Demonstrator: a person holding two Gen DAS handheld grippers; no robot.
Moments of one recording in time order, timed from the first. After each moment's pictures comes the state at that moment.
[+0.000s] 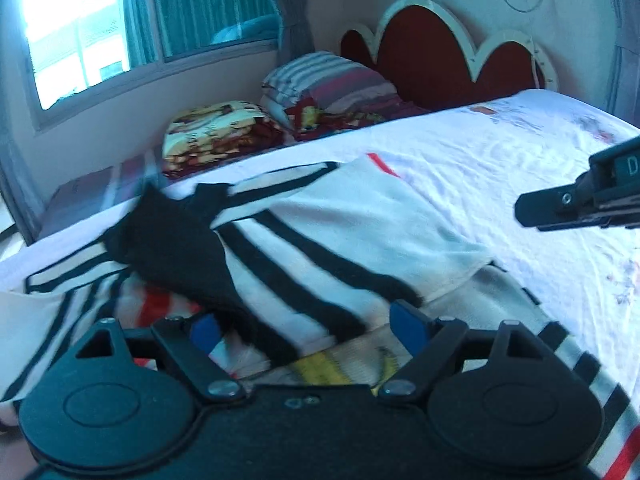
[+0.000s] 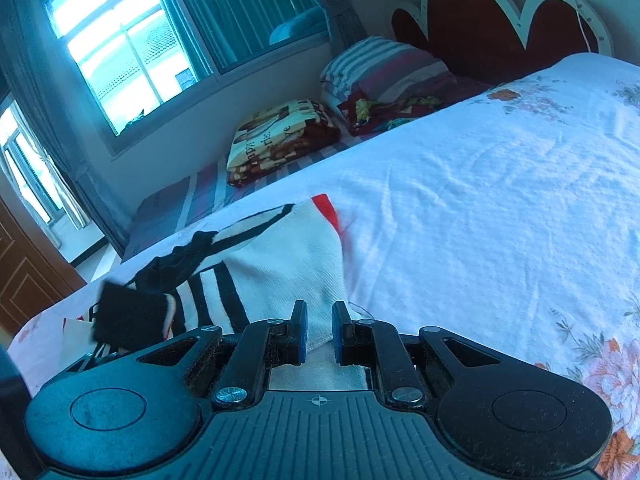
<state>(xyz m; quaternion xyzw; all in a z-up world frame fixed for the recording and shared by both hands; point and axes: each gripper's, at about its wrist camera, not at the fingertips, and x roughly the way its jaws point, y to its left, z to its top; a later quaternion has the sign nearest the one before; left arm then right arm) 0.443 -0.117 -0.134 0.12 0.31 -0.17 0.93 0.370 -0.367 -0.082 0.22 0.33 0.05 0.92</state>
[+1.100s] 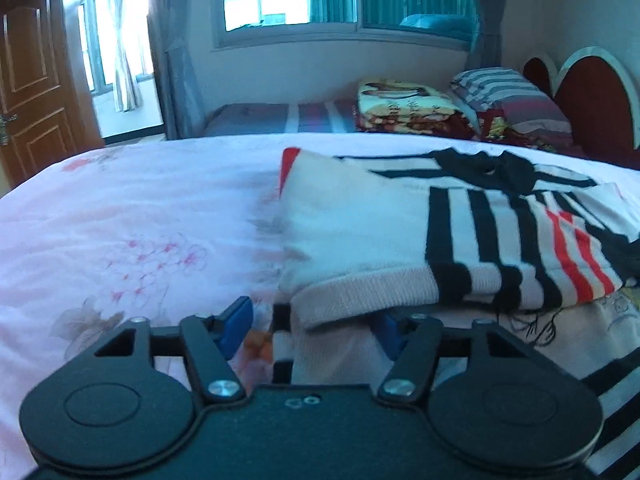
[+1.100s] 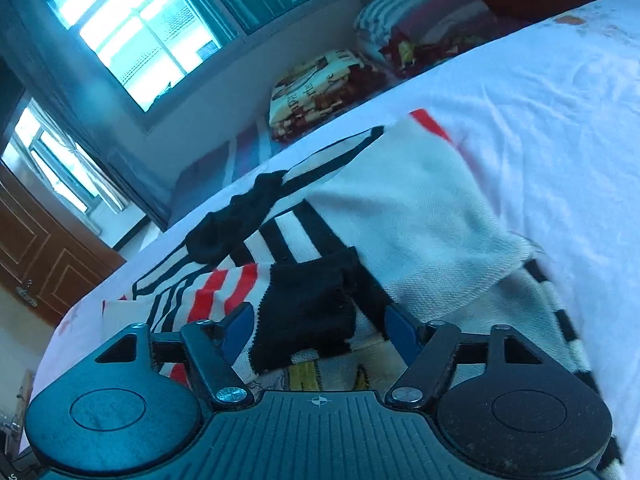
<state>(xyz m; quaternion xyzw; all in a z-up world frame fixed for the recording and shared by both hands) 0.421 0.138 -0.137 0.01 0.33 0.05 0.94 0.415 -0.284 -0.119 0.27 0.38 0.12 0.88</state>
